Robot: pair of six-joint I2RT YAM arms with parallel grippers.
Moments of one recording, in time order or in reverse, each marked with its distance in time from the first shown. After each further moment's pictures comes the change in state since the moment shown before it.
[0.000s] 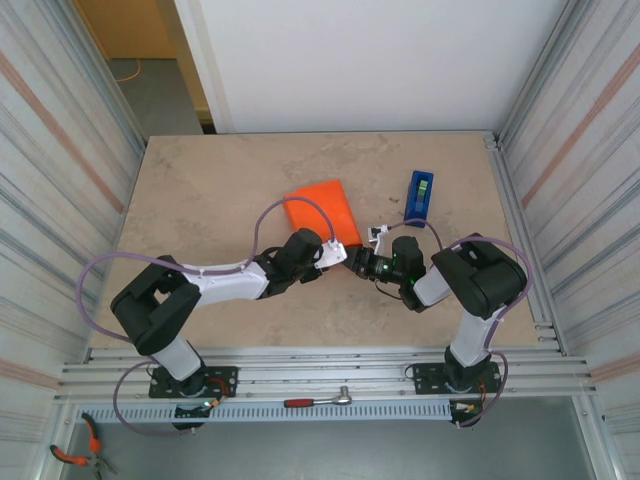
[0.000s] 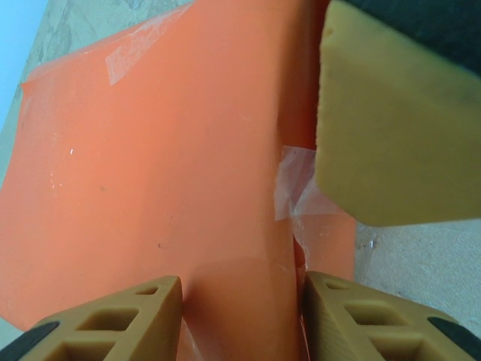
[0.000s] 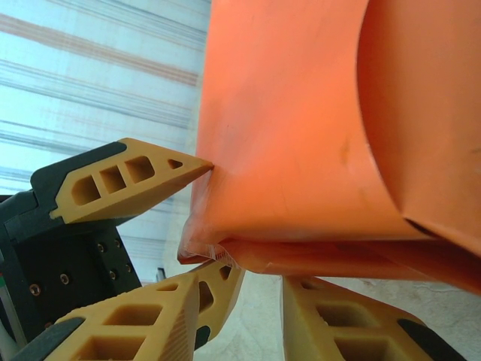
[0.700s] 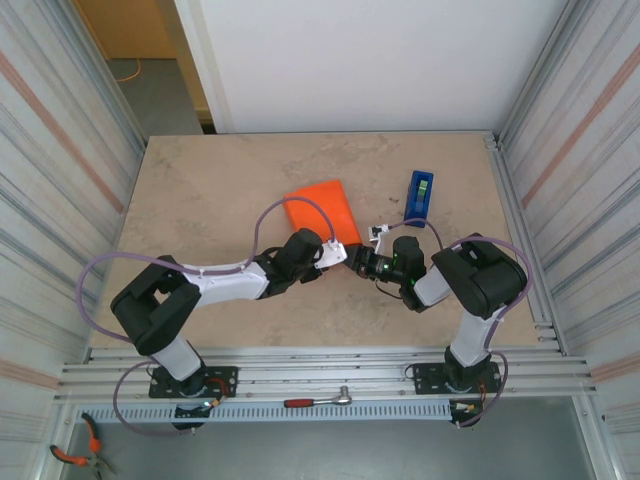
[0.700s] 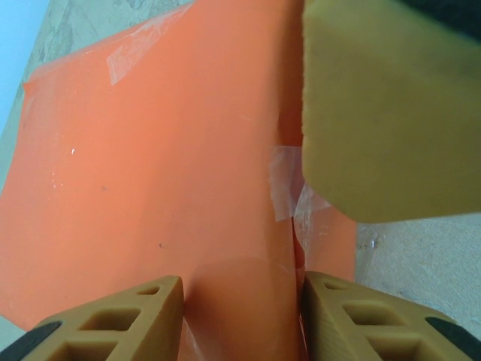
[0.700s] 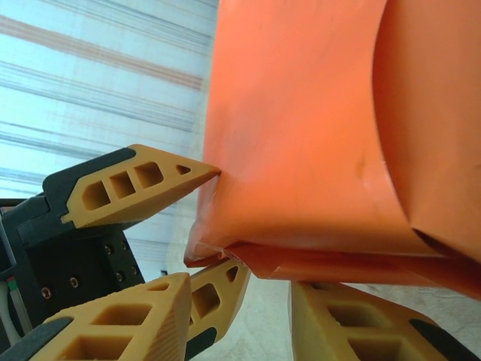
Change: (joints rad) left arm -0.002 0.000 0.000 0.000 -0.006 0.002; right arm -0.005 0.000 -0.002 0.019 0.000 0.007
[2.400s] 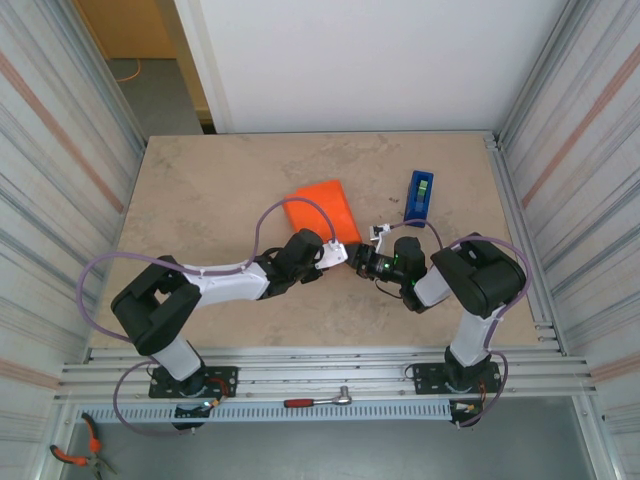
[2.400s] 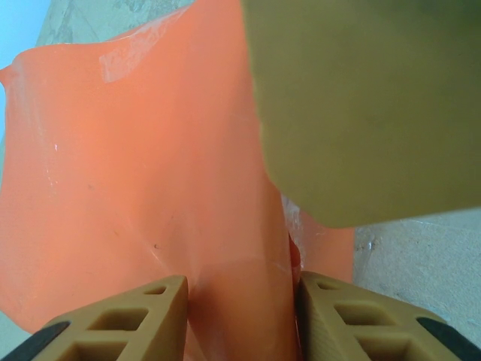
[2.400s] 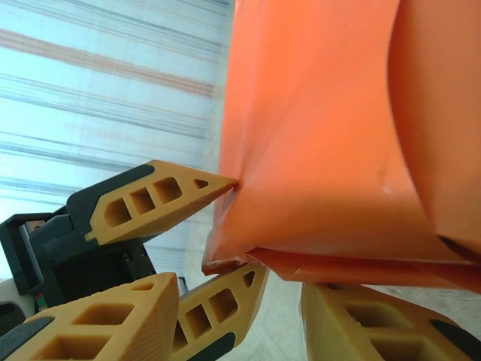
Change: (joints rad) left arm -0.005 0.002 0.000 0.001 -0.004 0.000; right arm 0.000 0.011 -0.006 0.057 0.001 0.071
